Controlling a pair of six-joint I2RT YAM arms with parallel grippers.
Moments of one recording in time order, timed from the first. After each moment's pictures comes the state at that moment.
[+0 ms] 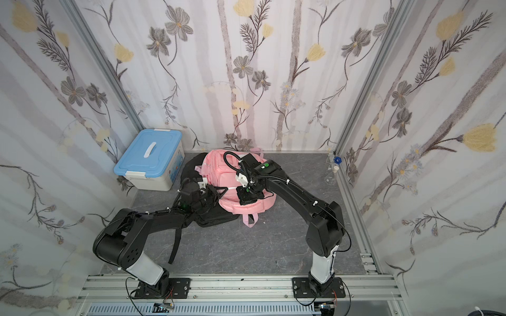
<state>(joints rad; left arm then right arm) -0.40 1.62 0.64 0.68 0.39 -1.32 0.70 1.84 1.79 -1.18 -0.32 0.35</state>
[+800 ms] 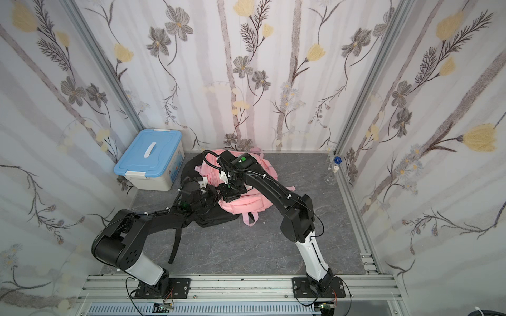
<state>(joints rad) -0.41 1.61 0.65 0.63 0.38 -1.29 0.80 2.17 2.27 -1.38 -0.28 0.39</state>
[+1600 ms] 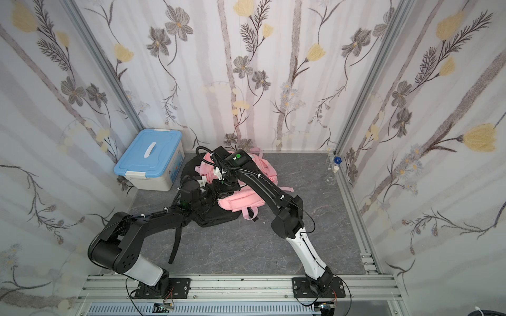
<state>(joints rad) -0.41 1.57 0.66 0.57 0.35 -1.26 0.82 2.33 2.57 -1.49 -0.30 0.44</state>
